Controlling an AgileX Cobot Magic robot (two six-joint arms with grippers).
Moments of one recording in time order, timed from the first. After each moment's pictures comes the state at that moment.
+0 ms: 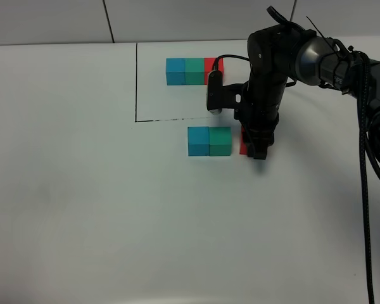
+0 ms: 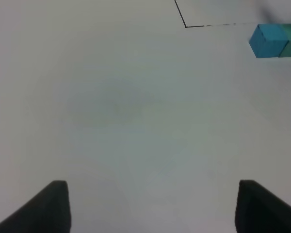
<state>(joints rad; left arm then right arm) -0.03 0.00 -0.51 -0.12 1.09 0.04 0.44 2.34 -1.81 0.02 1.07 -1.03</state>
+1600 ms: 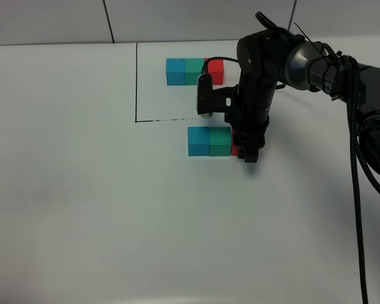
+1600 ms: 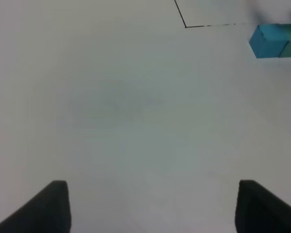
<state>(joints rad) -0.03 0.00 -0.51 -0.12 1.09 0.04 0.48 2.36 -1.82 0.03 1.06 -1.04</state>
